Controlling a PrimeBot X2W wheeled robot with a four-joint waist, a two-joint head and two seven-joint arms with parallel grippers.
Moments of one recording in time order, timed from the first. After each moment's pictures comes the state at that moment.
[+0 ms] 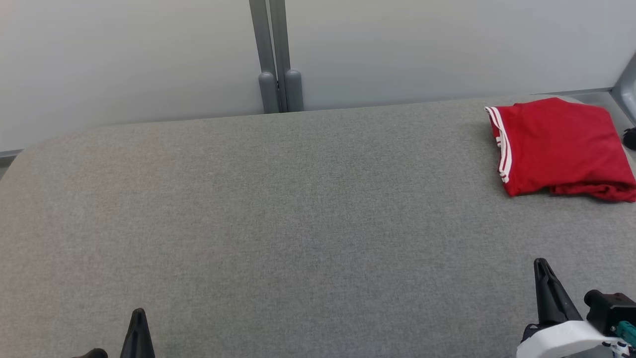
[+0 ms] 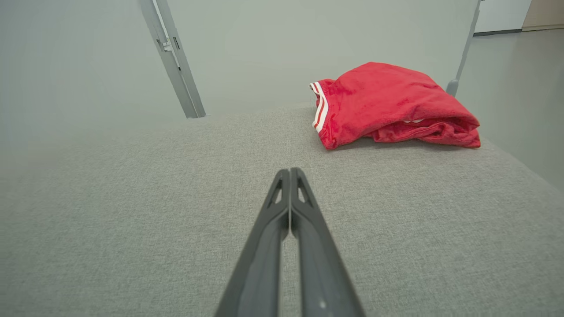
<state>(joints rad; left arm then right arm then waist) 0.17 0.04 0.03 0.20 -0.38 -0.01 -0.21 0.11 -0.07 -0.12 0.17 0.18 0.13 -0.21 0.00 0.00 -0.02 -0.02</state>
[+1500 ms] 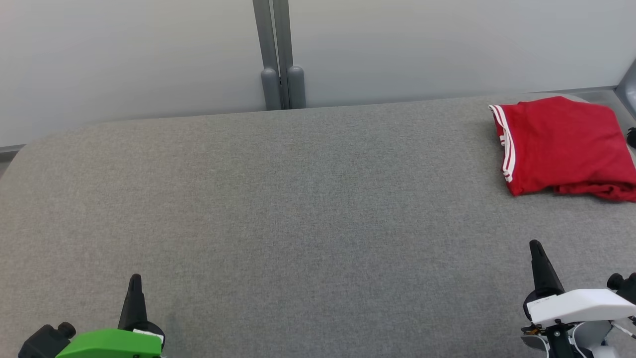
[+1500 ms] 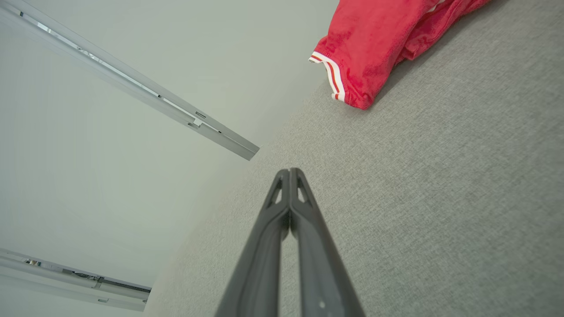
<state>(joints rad) 0.03 0.04 0.07 0.22 -1.01 -0.07 -0.05 0.00 -0.06 -0.11 0.20 0.91 0.13 -0.05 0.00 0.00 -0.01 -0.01</state>
